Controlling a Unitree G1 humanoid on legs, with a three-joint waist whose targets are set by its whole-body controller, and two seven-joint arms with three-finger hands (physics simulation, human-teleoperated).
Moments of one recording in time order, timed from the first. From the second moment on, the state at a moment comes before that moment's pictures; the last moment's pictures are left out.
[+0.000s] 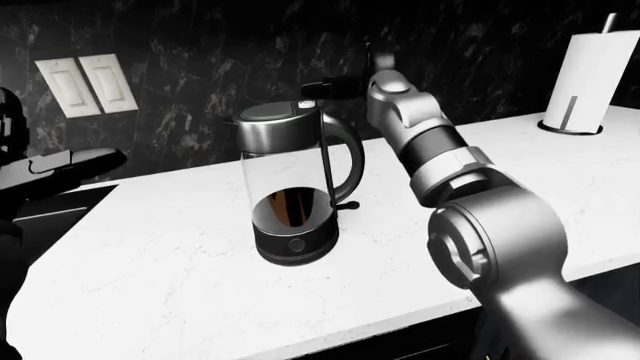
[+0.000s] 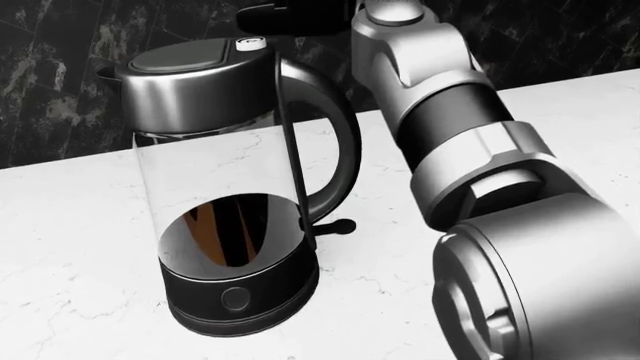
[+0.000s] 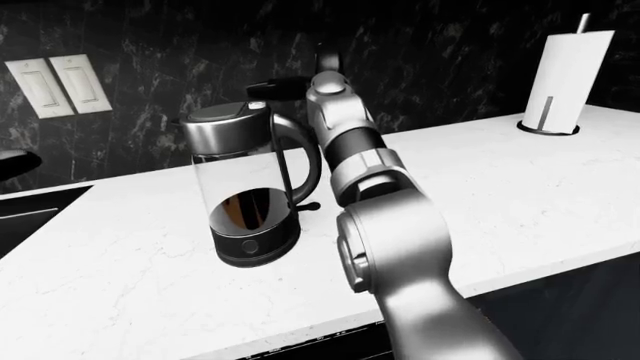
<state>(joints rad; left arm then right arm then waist) -0.34 0.62 0.66 -0.57 -0.65 0.81 0.25 -1.55 -0.07 -0.16 1.33 0.07 0.25 -0.22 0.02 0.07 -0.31</state>
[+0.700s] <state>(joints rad) -0.34 0.62 0.66 -0.57 -0.65 0.81 0.25 -1.56 -0.09 -0.15 1.33 0.01 0.27 -0.15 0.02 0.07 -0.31</state>
